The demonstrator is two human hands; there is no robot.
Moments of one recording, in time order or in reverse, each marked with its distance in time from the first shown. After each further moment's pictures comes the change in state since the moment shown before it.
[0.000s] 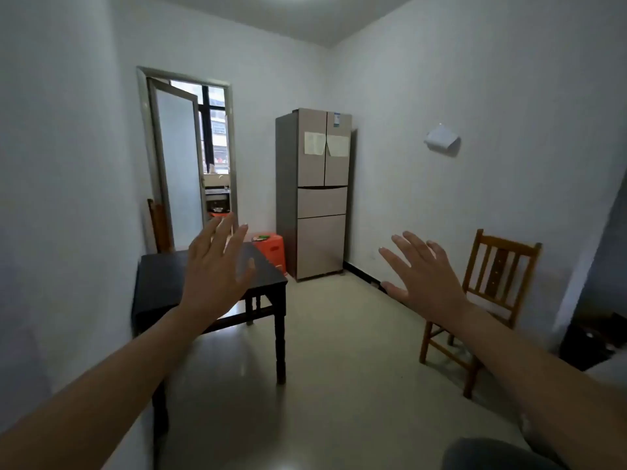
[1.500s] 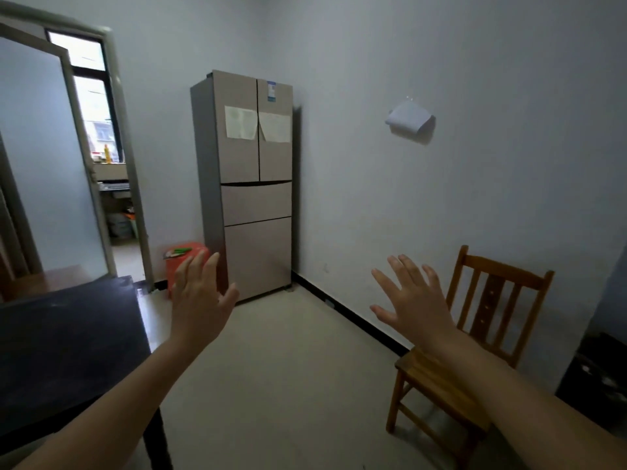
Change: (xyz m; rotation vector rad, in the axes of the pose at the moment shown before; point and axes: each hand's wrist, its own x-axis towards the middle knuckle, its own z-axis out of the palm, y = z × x) left_hand 0.279 0.061 0.636 -0.253 -0.278 -0.326; right_hand 0.079 0.363 0.544 -0.102 -0.170 0.165
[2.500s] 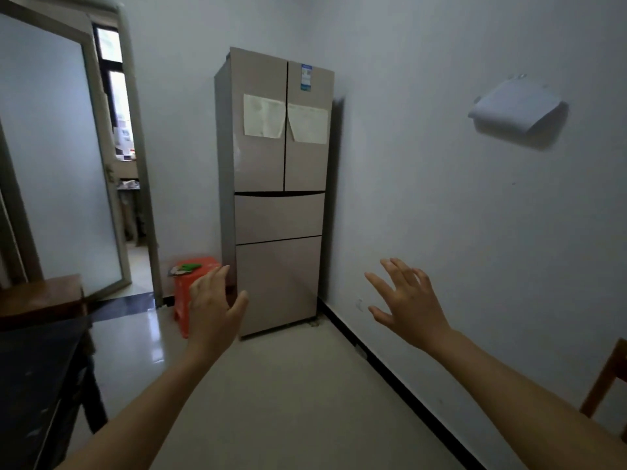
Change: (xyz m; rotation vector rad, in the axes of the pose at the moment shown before) left_hand 0.322 -0.070 0.335 -0.153 0.070 -0.237; right_hand 0.285 0.098 0.431 0.195 0.073 -0.159
